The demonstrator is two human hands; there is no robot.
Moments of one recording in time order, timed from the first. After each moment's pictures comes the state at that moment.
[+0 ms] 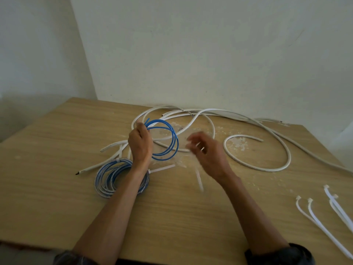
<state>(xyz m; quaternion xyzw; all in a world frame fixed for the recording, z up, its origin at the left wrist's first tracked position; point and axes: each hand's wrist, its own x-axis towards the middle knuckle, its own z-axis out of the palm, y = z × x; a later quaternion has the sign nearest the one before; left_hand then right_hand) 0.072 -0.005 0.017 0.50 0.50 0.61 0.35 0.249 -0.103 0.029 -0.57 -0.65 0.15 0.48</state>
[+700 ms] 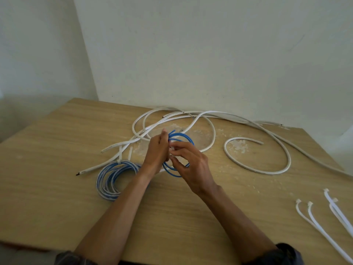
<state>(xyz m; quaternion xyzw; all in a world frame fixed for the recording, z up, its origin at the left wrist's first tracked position) 0.092 -0.023 0.016 0.56 0.44 0.45 0.53 0.207 -0.103 0.004 -0.45 -0.73 -0.05 0.51</state>
